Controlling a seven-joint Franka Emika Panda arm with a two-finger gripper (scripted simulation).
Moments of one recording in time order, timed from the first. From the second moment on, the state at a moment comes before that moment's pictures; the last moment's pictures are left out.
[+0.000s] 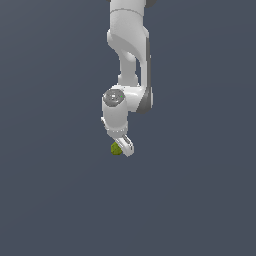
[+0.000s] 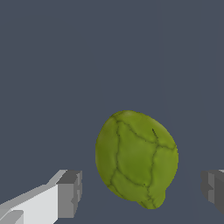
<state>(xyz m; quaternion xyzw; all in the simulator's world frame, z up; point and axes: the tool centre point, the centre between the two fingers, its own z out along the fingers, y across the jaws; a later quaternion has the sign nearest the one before) -0.030 -0.045 0.062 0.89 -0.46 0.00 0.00</state>
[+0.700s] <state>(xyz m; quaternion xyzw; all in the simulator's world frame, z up) -0.029 -0.045 0.042 0.89 -0.46 0.00 0.00</state>
